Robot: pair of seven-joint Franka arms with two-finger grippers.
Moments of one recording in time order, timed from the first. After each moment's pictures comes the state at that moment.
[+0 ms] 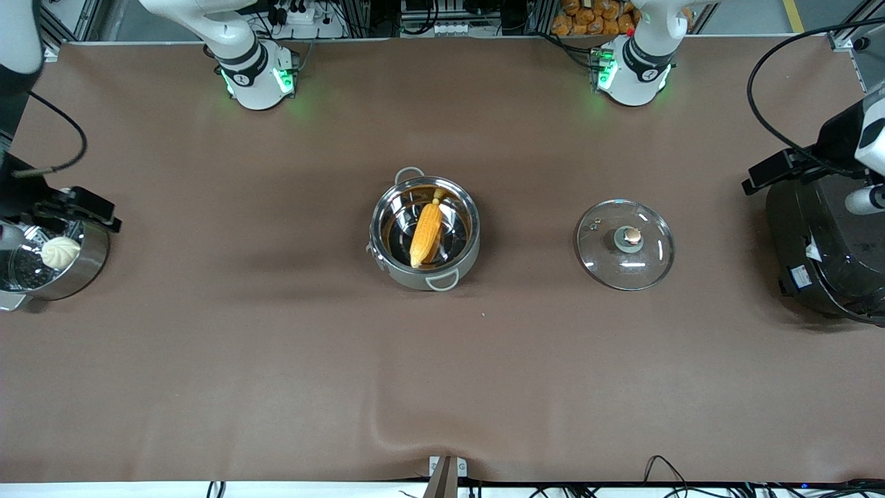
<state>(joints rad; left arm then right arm) 0.14 0.04 -0.18 -1.52 -0.08 1.51 -0.22 0.15 0.06 -0.23 -1.60 0.06 1.71 -0.08</state>
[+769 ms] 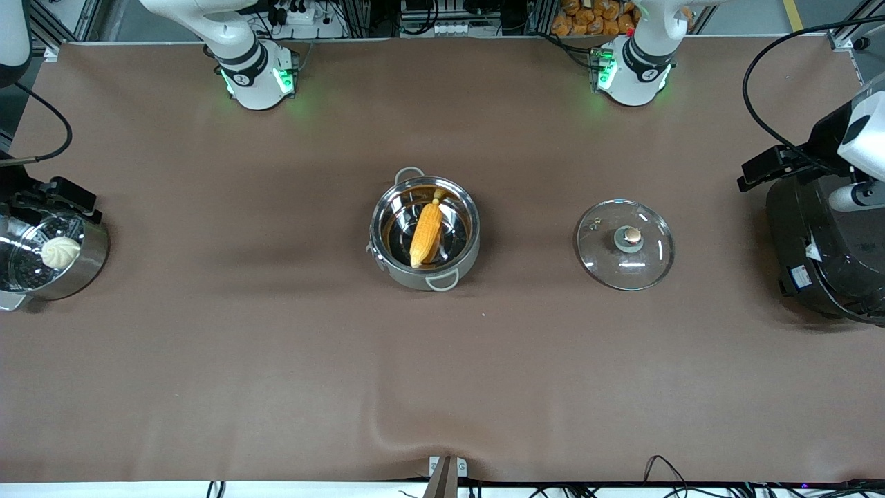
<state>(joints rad) 0.03 0.04 -0.10 -1.53 -0.03 1.51 -0.19 0.12 0.05 -0.23 -1.62 0.01 1.71 -0.12</state>
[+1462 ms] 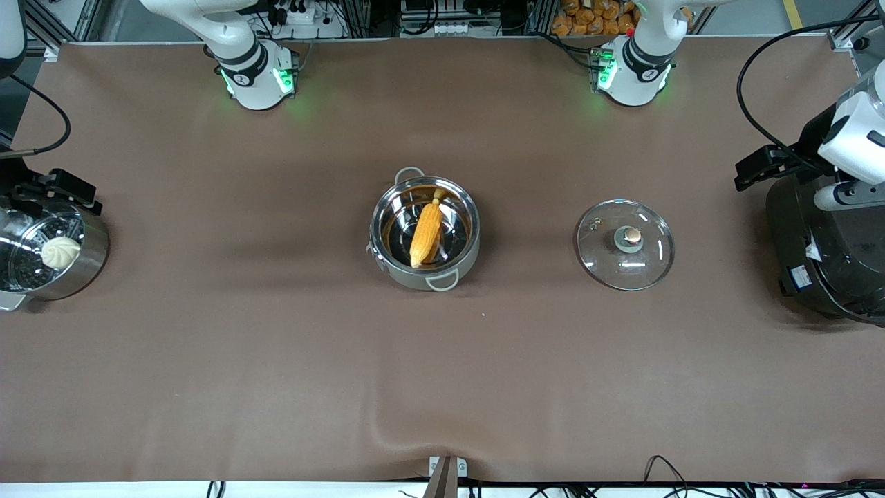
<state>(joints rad) 0.00 0.03 -0.10 -1.53 0.01 1.51 -0.19 0.12 0.04 -0.22 -1.62 0.01 1.67 -0.13</state>
